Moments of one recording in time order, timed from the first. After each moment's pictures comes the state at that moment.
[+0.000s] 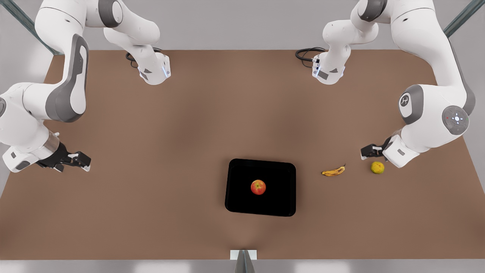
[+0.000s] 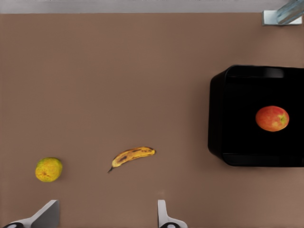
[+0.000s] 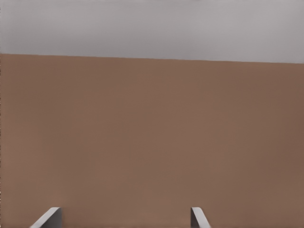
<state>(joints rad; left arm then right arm) 0.04 0.29 -0.09 -1.46 -0.06 1.73 0.02 0.00 0.32 -0.08 -1.35 0.03 1.82 -0.10</state>
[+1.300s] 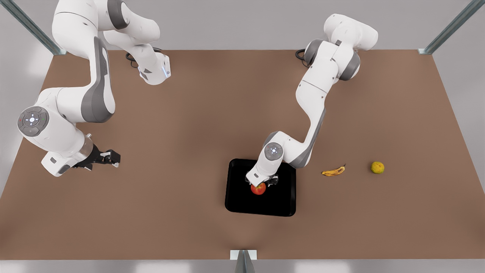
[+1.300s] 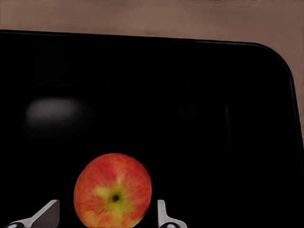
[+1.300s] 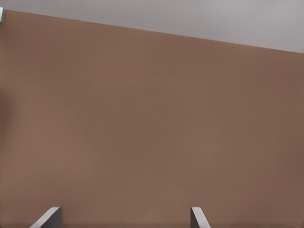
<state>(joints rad) -0.57 0.97 -0.02 -1.20 0.03 2.38 -0.52 0.13 0.36 -0.07 -1.31 0.00 1.72 -0.07</state>
